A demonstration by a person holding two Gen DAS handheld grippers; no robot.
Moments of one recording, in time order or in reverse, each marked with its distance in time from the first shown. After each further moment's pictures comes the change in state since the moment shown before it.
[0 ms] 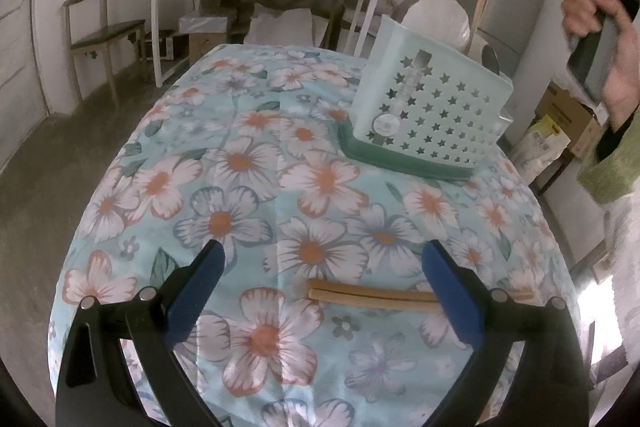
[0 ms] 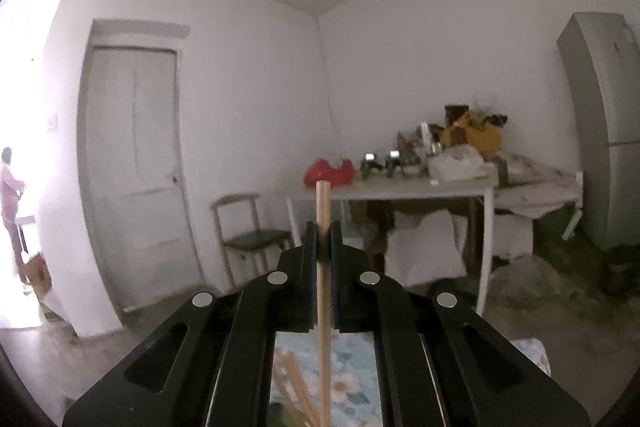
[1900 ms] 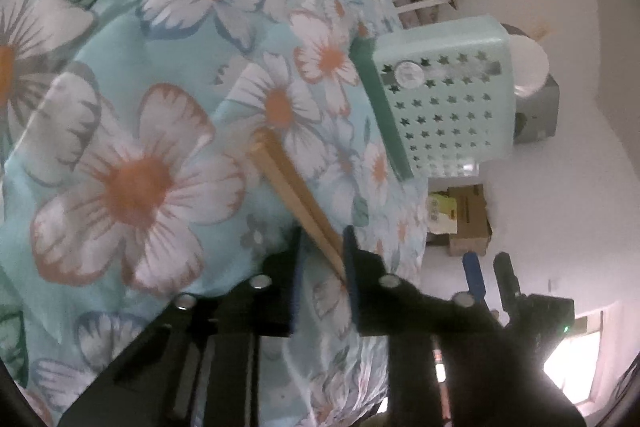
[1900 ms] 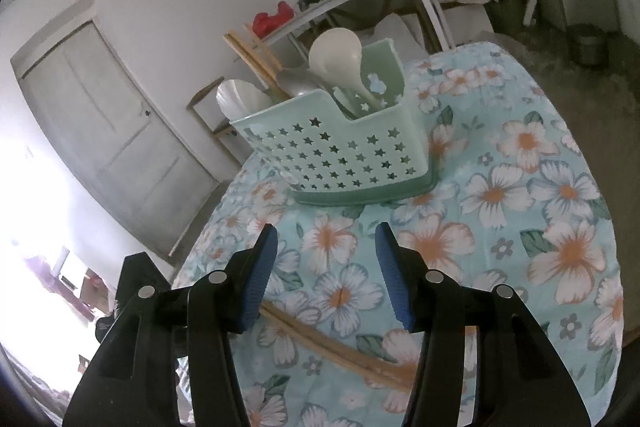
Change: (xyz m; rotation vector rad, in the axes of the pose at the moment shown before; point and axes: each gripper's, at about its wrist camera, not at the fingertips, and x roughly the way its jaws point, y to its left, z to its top) left arm 0.062 0.020 -0.056 -0.752 0.261 -0.455; right arm -0.125 -0.009 -0.184 0.444 0.518 -0.051
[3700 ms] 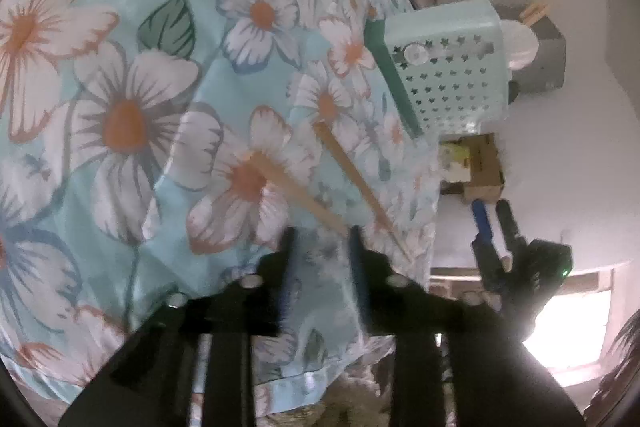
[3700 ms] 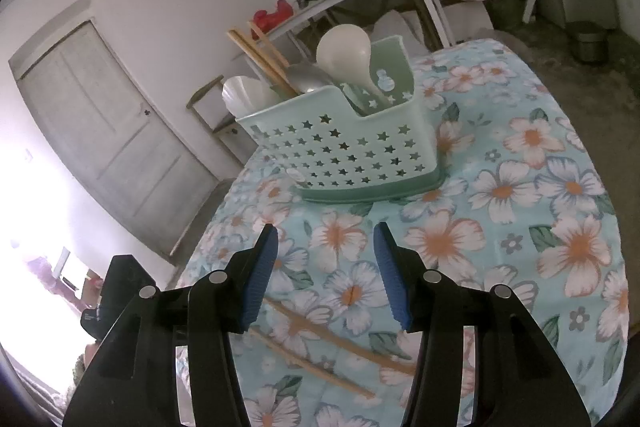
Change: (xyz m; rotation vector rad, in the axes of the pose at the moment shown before) left arm -0.060 0.024 0.015 0.076 0.182 0.033; right arm -0.003 0.011 -0.003 0.008 0.006 0.000
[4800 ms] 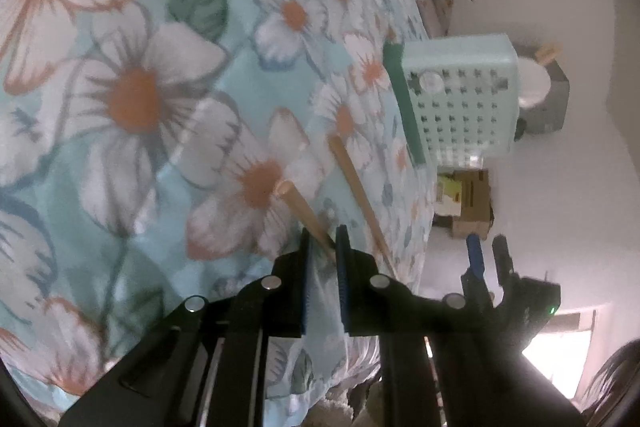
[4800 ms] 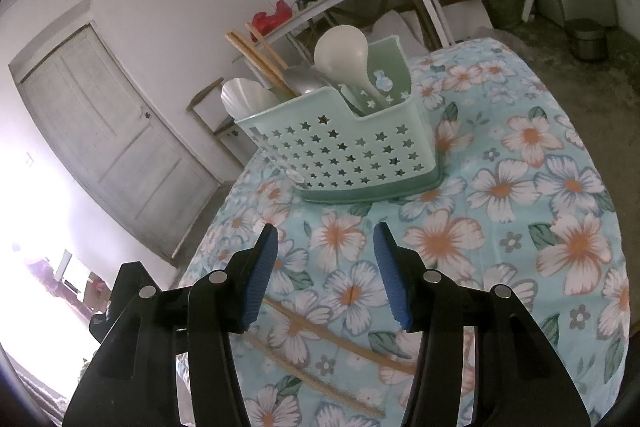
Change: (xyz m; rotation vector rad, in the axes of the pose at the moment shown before) left arm 0.009 0.008 -0.002 -0.095 -0.062 -0.022; right arm 0.002 0.001 -0.001 0.008 -0.001 -0.003
